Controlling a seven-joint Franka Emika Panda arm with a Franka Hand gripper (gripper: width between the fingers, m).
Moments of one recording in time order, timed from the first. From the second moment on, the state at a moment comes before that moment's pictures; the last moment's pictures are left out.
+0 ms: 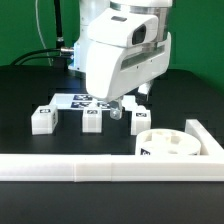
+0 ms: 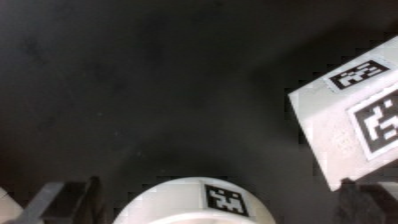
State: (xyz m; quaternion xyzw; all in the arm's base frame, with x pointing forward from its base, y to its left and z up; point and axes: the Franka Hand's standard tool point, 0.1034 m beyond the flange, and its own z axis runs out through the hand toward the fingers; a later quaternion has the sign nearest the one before) arm 0.565 0.026 0.062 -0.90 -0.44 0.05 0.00
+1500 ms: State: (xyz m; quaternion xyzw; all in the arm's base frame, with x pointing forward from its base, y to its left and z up) arm 0.554 0.052 0.052 -1.00 0.06 0.04 0.01
